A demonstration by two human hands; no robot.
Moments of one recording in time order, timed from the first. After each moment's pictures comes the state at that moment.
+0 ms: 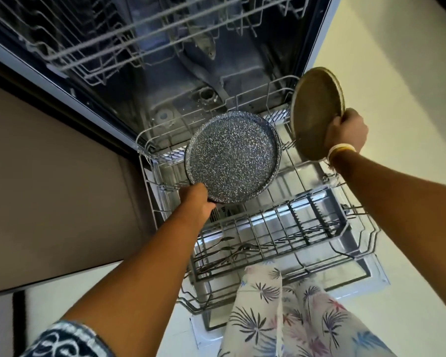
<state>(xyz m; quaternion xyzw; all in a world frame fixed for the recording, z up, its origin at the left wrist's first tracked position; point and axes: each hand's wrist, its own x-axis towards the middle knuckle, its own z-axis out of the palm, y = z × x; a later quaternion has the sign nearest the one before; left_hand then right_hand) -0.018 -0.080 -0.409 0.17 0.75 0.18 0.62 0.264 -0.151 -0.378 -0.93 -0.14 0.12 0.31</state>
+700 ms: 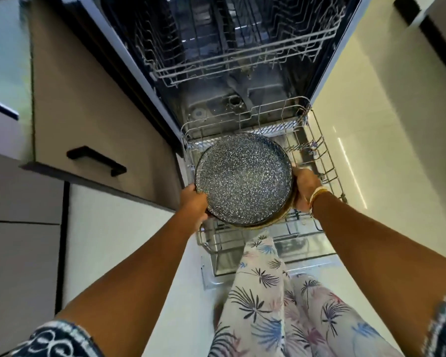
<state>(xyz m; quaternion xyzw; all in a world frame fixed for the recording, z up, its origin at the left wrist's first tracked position) -0.115 -0.180 -0.244 0.29 0.72 0.17 0.61 0.126 -0.236 -0.298 -0.72 -0.03 0.57 0.39</state>
